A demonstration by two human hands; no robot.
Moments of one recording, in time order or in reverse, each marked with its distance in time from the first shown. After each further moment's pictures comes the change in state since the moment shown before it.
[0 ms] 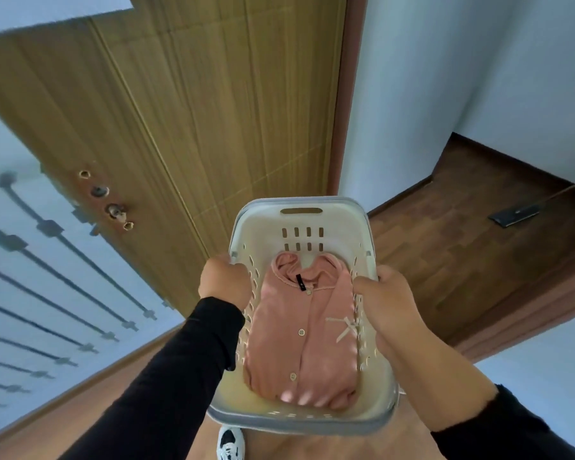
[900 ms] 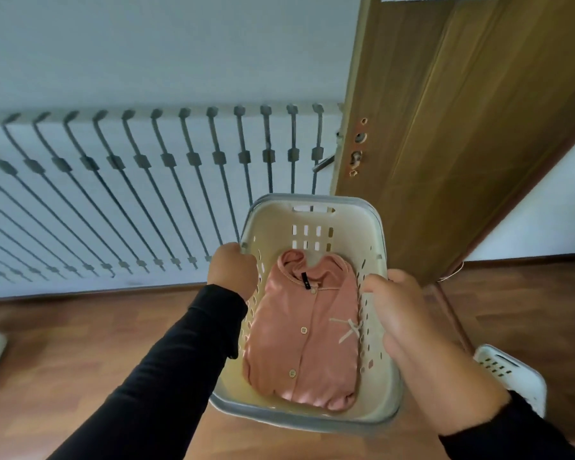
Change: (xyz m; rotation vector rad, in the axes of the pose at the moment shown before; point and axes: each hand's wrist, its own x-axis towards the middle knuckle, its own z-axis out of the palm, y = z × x) left_hand -0.065 -0.216 -0.321 0.016 0.344 -0.116; right_hand -0.220 0.012 0.249 -0.122 -0.346 -0.153
